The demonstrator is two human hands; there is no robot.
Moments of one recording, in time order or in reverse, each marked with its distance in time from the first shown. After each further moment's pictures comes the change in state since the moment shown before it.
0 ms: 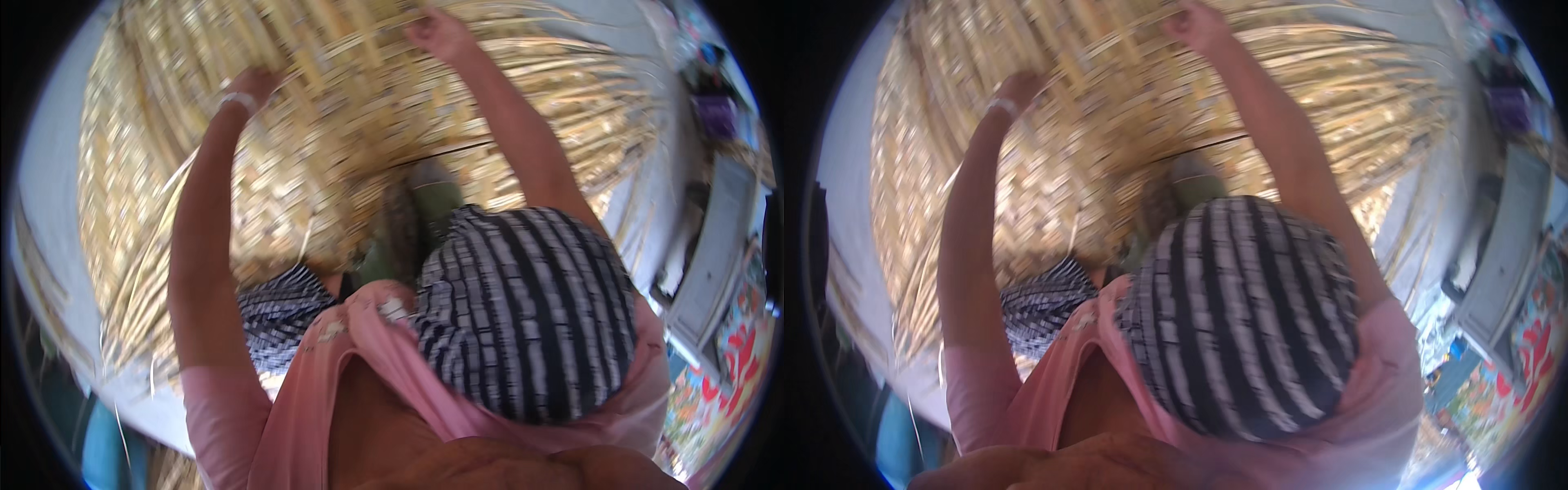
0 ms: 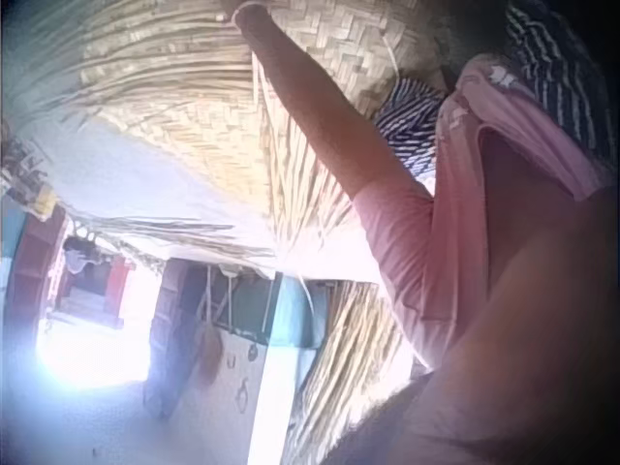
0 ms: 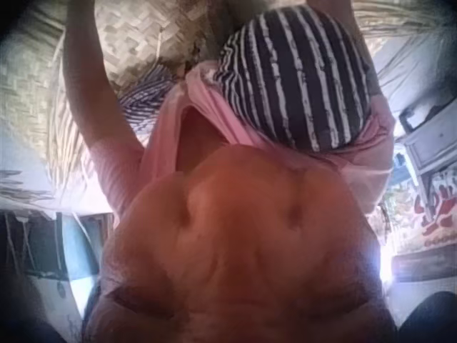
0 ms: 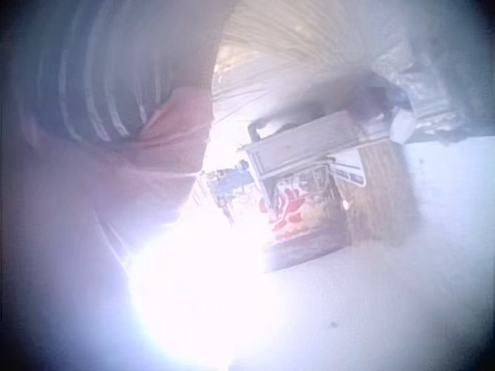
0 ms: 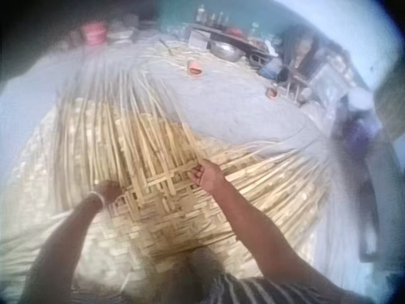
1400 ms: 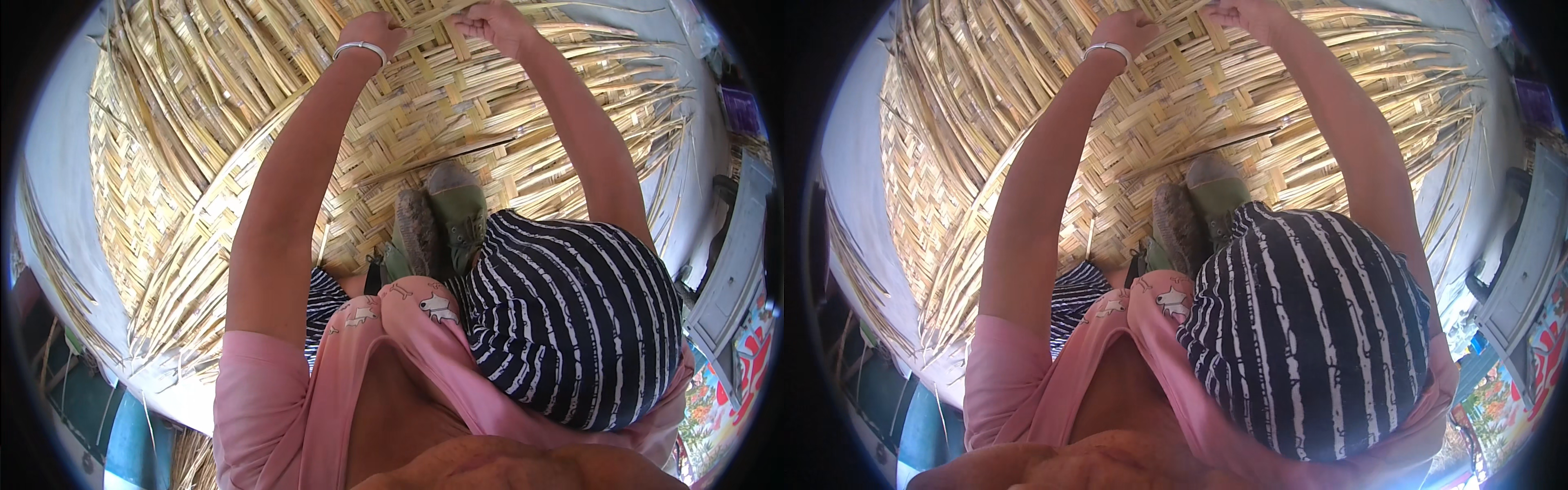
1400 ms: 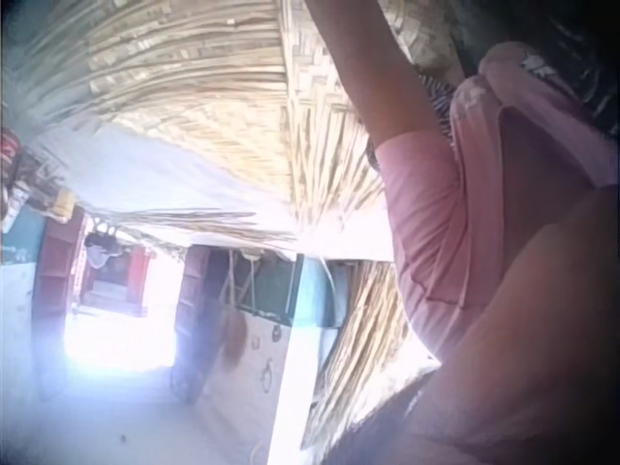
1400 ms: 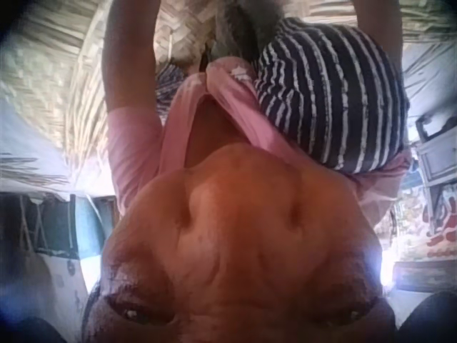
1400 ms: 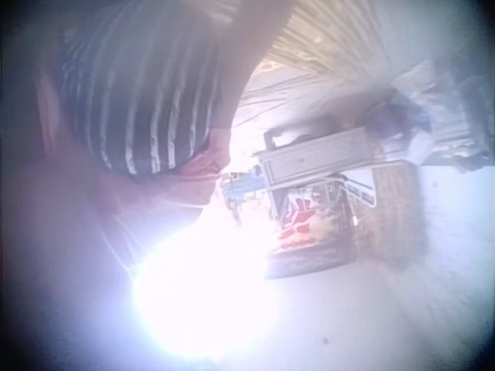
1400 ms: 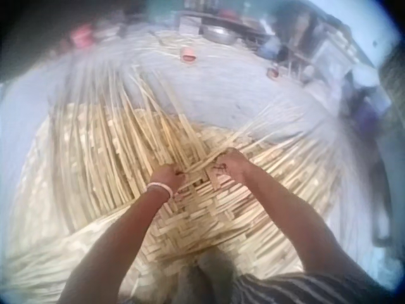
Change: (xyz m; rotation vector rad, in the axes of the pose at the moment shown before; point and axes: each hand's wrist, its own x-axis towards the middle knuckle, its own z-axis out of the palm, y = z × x) left_hand 0.093 0.142 -0.084 -0.678 0.221 -0.279; right_hand -0.051 -0.050 0.005 -0.642 -0.007 -0.134
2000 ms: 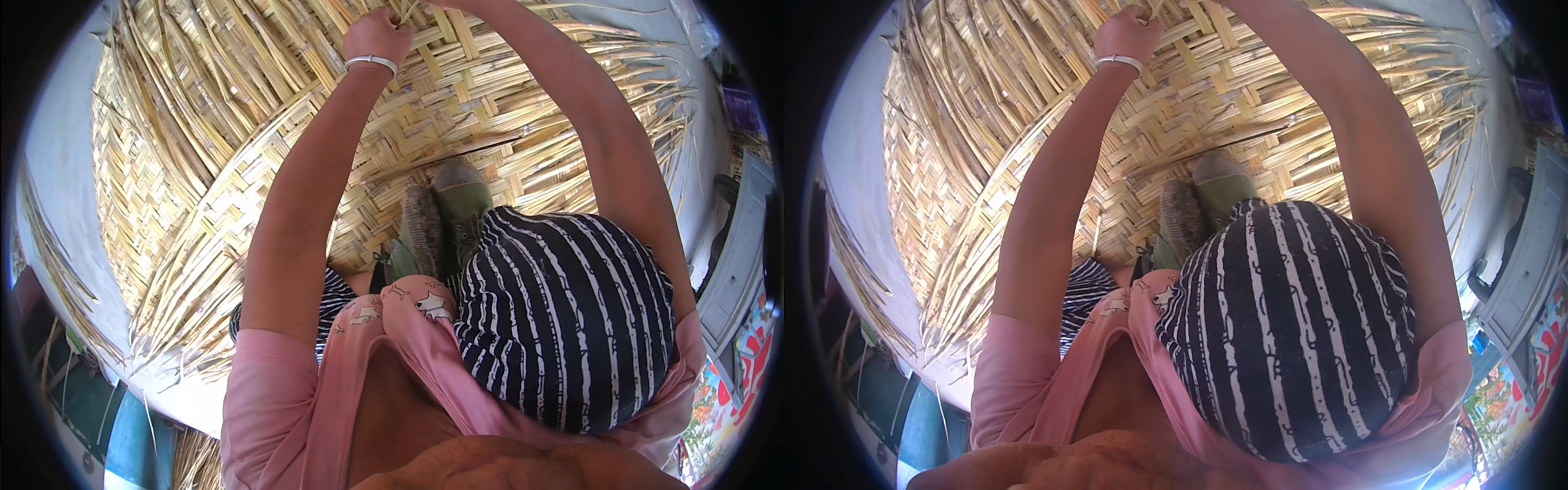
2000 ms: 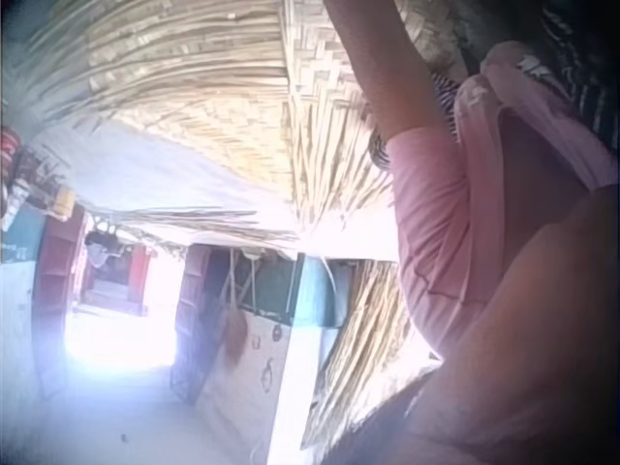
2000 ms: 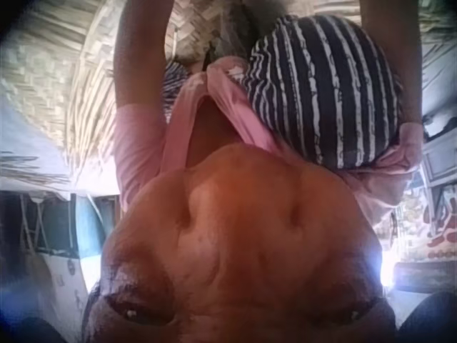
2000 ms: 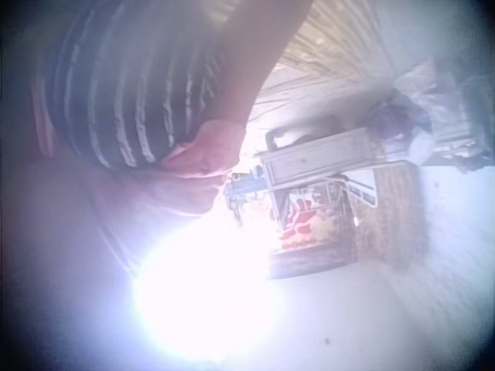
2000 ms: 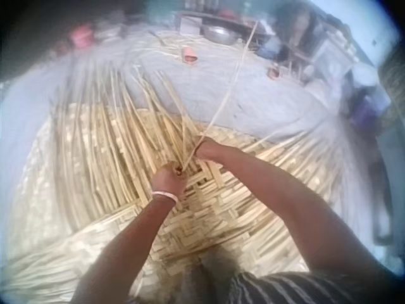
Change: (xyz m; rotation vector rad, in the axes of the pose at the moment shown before) left_hand -0.006 0.011 0.024 -0.094 0.495 -0.041; right_hand 0.105 -0.007 0.046 -1.128 -0.114 -0.504
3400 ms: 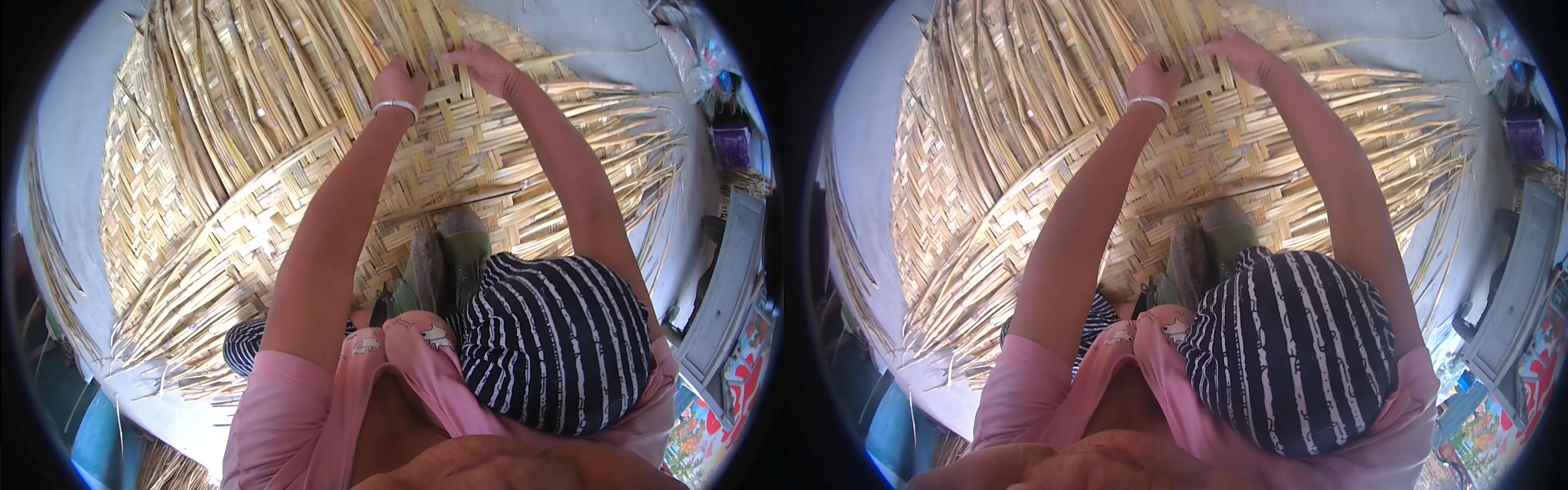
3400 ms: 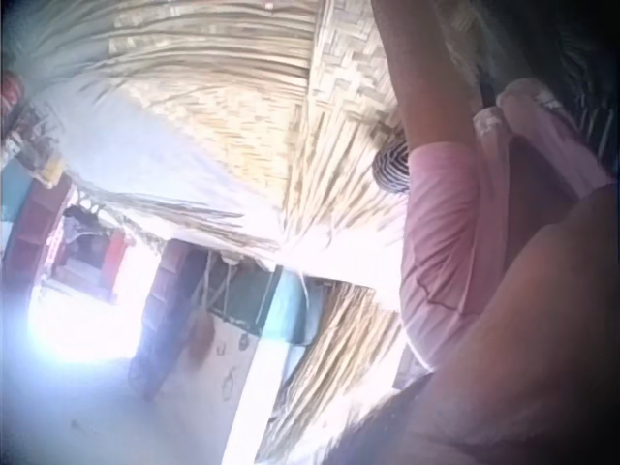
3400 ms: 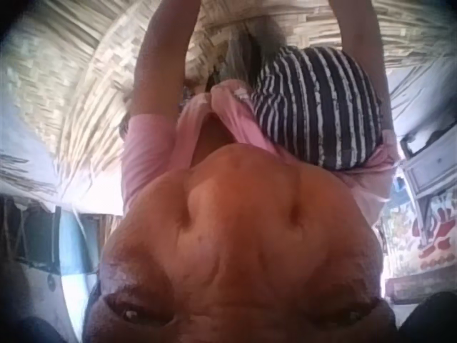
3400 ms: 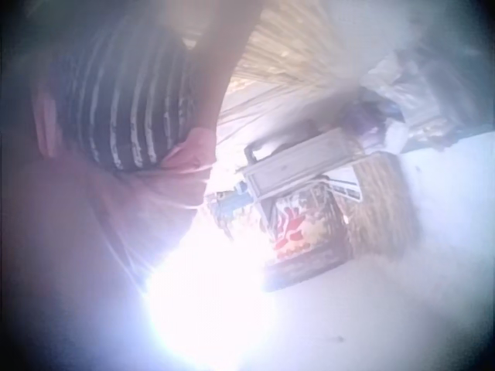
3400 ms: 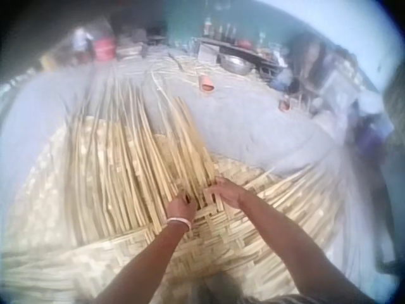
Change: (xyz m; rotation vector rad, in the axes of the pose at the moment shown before) left_hand 0.004 0.000 0.000 -0.164 -0.055 -0.198; right_hand -0.069 -0.047 -0.035 1.088 -0.227 0.195
